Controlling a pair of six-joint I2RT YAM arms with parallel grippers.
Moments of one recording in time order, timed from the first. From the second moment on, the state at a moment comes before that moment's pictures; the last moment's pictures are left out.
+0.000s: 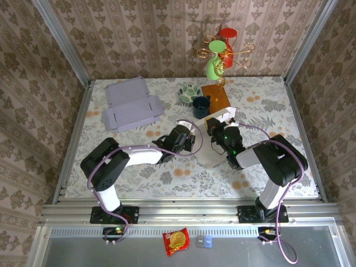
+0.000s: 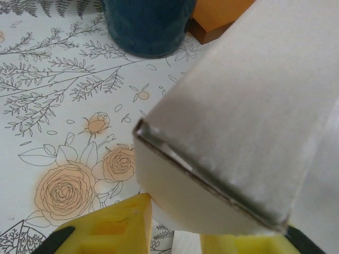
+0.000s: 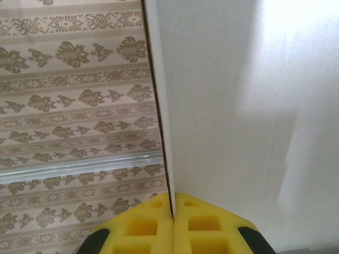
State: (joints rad) left arm -0.91 1.76 0.89 0.23 -0.22 -0.39; right arm 0.45 1.72 0.49 1.13 0.02 1.62
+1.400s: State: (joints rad) left arm -0.94 1.83 1.02 0.13 -0.40 -0.52; right arm 0.49 1.65 0.54 0.93 0.15 1.71
